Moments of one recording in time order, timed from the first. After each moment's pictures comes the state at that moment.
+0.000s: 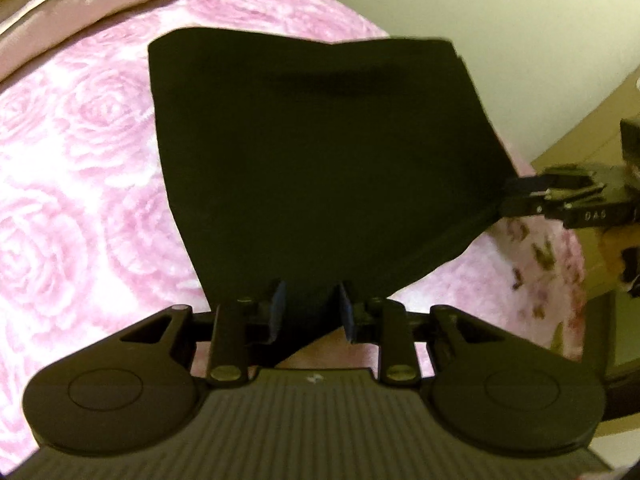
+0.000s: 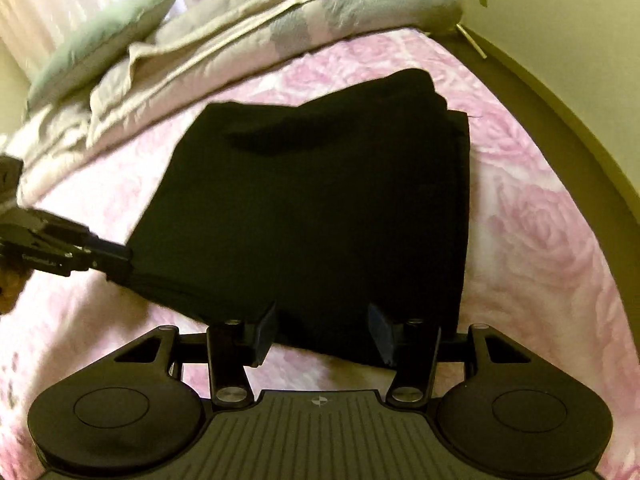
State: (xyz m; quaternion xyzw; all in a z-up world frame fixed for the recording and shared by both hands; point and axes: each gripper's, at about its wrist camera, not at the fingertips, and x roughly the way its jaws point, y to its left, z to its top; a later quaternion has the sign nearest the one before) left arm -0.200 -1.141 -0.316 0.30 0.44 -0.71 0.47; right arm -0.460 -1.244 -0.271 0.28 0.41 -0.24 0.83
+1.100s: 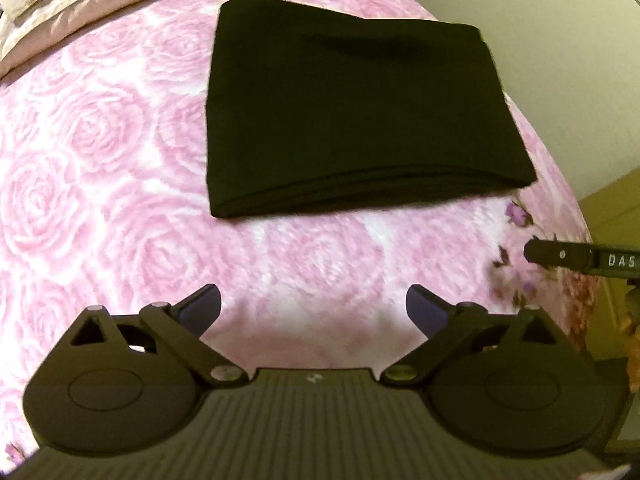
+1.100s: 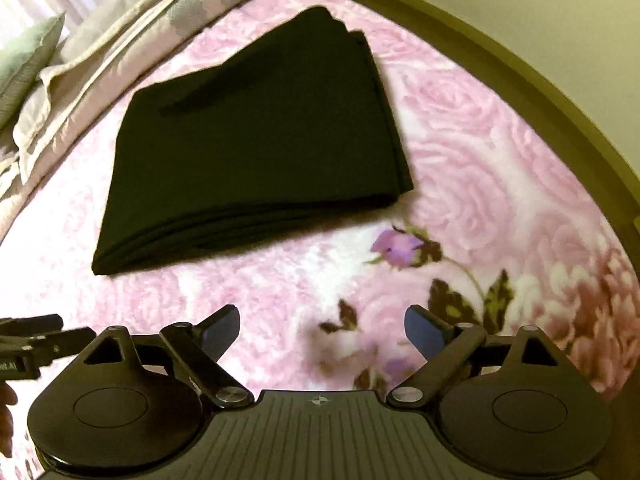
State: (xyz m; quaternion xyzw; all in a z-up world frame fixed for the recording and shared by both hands) left arm -0.258 -1.054 -0.265 0.31 0.49 -0.59 0.57; right arm -0.491 -1.184 -0.243 0.38 0.43 -0.38 0.73
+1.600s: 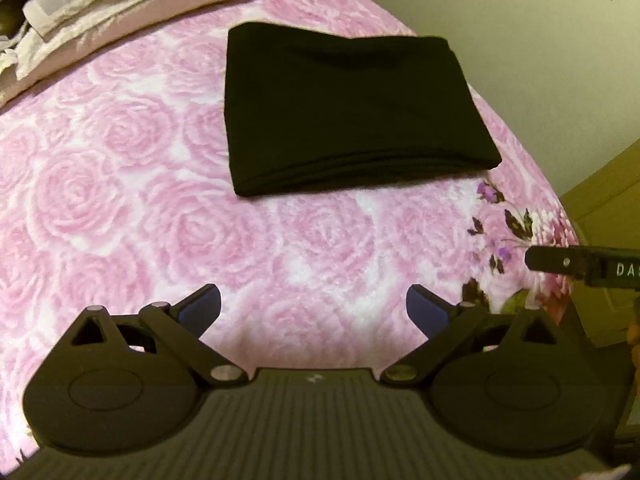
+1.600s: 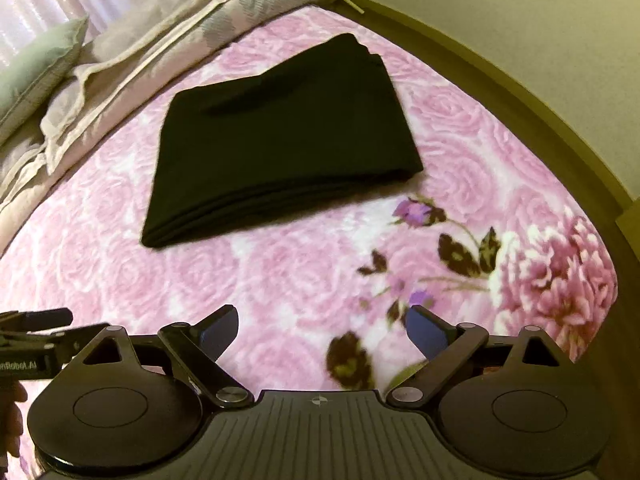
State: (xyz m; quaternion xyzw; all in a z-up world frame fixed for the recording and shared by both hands) left arm -0.251 -0.993 -0.221 0.30 0.46 -0.61 0.57; right arm -0.487 -1.102 -0.194 0.36 0.41 -0.40 0.74
